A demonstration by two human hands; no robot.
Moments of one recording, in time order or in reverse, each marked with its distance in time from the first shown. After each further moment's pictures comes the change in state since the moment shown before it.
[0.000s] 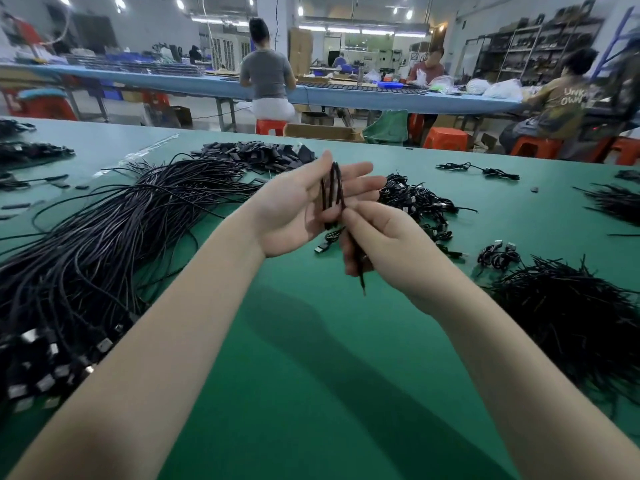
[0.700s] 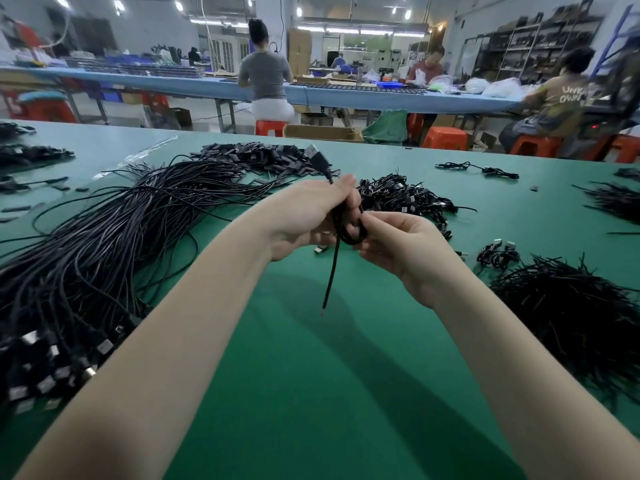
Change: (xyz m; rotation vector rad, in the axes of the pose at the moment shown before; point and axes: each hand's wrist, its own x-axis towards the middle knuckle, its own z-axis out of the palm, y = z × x) left_hand -0.004 -0.002 0.015 0.475 0.148 -0.037; right_hand 0.006 0.026 -0.019 0.386 0.131 0.238
